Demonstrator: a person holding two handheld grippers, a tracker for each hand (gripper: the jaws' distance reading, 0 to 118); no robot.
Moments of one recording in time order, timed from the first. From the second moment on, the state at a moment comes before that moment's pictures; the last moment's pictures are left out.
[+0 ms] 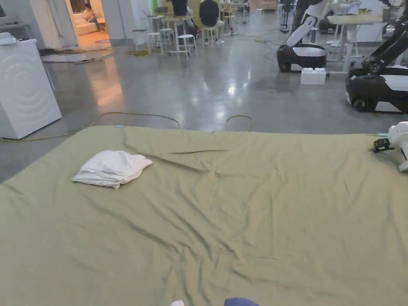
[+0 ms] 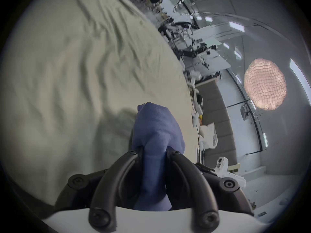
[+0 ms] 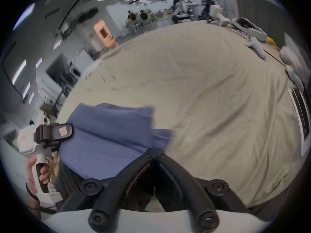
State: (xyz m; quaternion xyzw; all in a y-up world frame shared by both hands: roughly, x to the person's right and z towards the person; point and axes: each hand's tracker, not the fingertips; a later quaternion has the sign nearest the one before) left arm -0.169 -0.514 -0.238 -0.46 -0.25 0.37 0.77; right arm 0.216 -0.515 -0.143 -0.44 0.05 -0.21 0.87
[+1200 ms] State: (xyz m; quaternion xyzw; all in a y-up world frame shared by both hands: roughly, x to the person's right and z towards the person) left arm -0.183 -0.227 -0.090 0.06 0.00 -0.01 1.00; right arm 0.227 -0.259 -0.033 -0.03 0.00 -0.08 1.00
